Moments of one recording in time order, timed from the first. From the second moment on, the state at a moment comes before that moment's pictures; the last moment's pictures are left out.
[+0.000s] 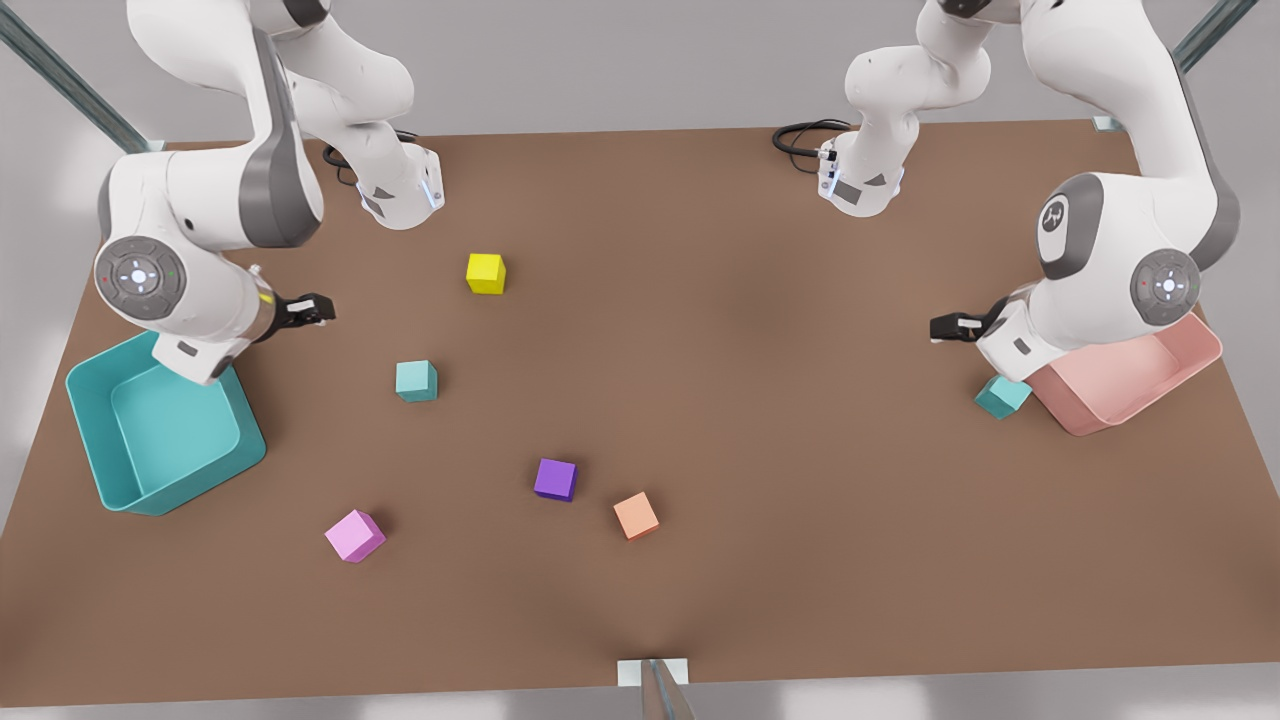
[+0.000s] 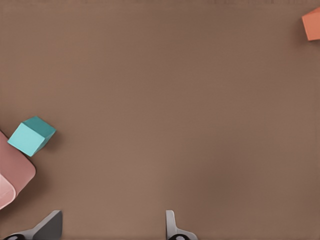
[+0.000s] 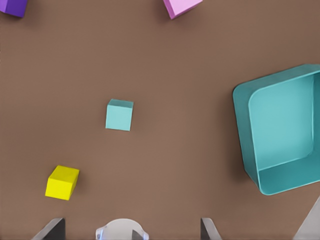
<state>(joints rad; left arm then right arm) 0.06 0.17 -0.14 -1.57 -0.06 1.47 0.01 0.12 0.15 0.03 -1.46 -0.12 1.27 -0.10</state>
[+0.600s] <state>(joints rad) 0.06 0.19 -0.14 -1.58 -0.06 1.48 0.00 0.17 0.19 0.03 -2.19 -0.04 2.05 0.02</state>
